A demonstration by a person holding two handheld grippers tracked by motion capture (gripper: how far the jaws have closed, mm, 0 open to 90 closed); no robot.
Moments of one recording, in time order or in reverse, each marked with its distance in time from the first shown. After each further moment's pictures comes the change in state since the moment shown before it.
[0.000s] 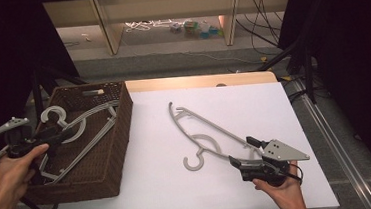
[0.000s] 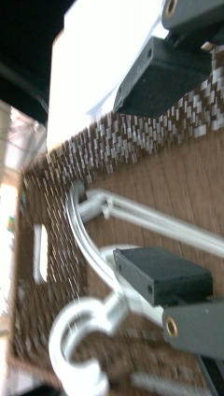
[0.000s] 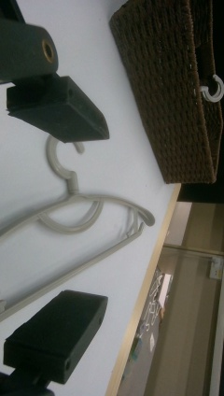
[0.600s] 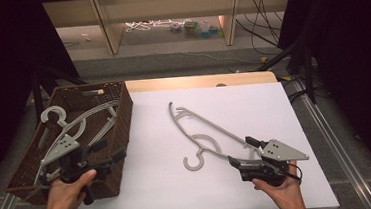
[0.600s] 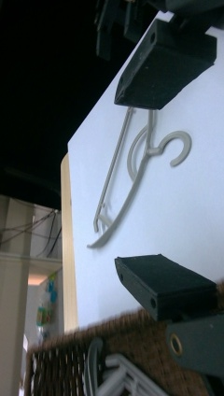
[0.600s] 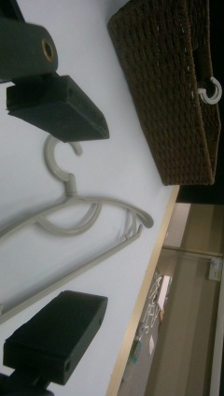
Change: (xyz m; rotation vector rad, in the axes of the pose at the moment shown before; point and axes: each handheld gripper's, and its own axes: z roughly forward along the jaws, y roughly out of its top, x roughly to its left) left arm -0.125 -0.048 0.021 -0.115 -0.329 0.083; right arm -0.001 -0.001 0.003 -0.025 0.010 -0.011
